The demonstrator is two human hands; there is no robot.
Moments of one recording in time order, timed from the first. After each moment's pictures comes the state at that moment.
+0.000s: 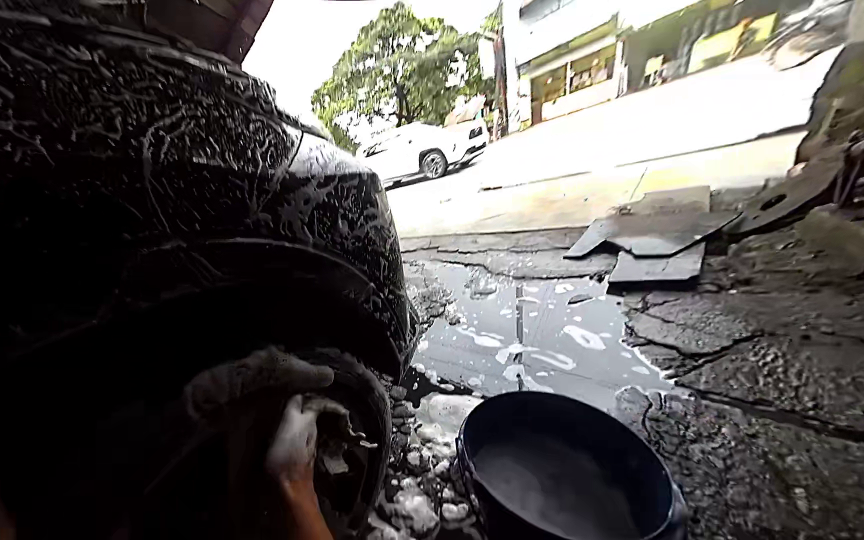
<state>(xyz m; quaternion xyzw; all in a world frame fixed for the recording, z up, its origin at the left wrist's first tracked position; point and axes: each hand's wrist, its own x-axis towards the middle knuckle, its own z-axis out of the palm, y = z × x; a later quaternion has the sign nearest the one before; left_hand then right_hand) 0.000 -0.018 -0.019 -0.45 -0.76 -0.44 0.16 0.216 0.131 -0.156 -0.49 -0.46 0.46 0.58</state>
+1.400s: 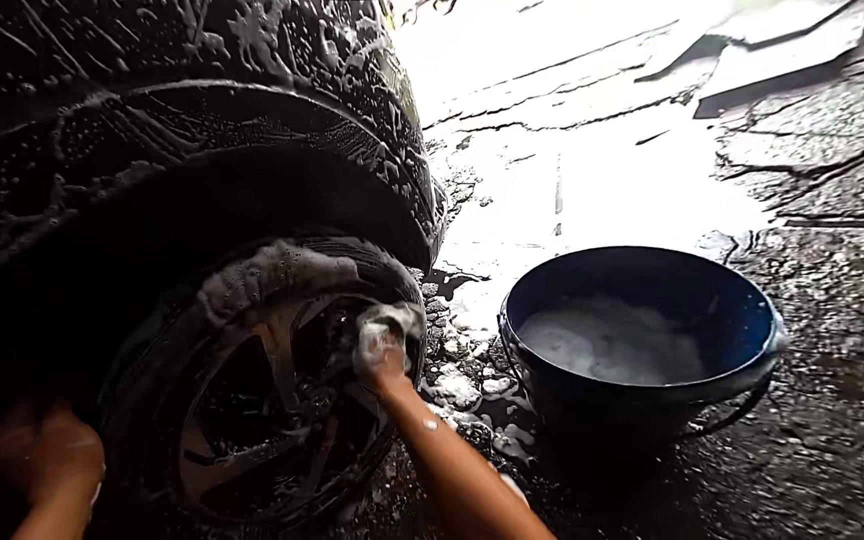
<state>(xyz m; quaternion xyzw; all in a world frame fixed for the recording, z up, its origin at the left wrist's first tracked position) 0.002 -0.012 -0.013 -0.46 -0.76 -0.41 0.21 0.263 0.133 -0.247 -0.56 -0.65 0.24 0.45</state>
